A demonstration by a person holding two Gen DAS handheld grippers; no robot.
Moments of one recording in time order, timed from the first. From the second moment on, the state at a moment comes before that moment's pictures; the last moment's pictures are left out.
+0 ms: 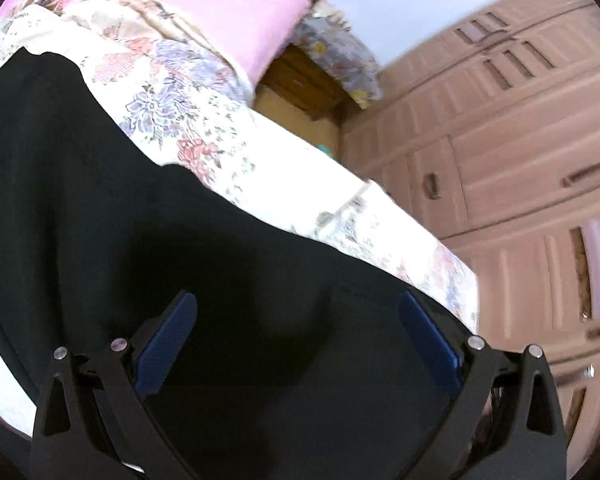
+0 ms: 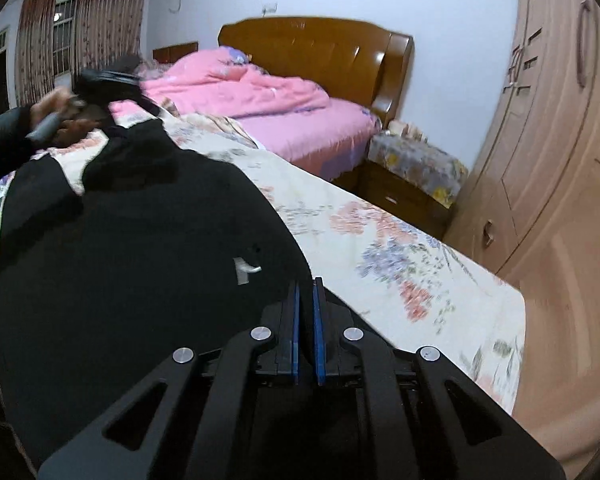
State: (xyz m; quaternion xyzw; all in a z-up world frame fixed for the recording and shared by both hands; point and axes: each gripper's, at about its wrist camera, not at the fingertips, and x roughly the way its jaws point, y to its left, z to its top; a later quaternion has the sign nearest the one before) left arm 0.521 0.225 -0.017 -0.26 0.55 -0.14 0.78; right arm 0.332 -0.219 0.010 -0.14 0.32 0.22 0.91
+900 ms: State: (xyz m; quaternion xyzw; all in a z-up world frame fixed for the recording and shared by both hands) left arm 0.434 0.265 0.057 -0.18 0.41 -0.01 0.89; right arm 0.236 -0.210 0.024 -0.09 0.28 0.20 0.94
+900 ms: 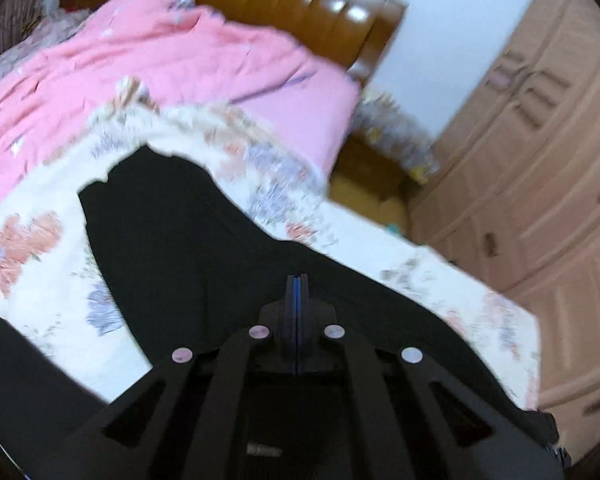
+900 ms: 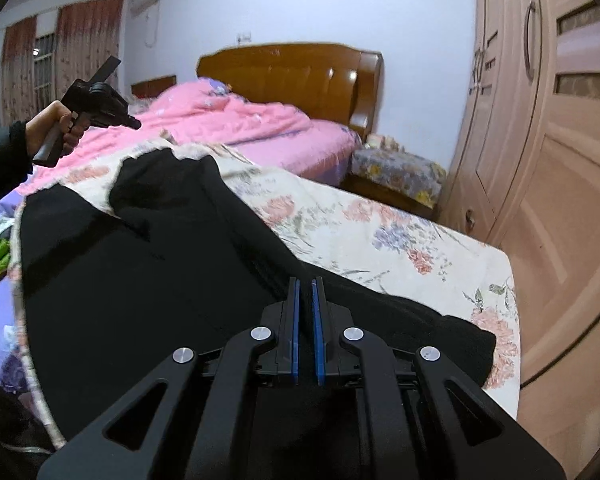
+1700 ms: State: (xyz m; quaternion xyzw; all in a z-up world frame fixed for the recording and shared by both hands) left arm 0.519 0.069 -0.060 0.42 0.38 -0.38 0.73; right arm 0.298 -0.217 -0.018 -0.14 0.39 0.22 0.88
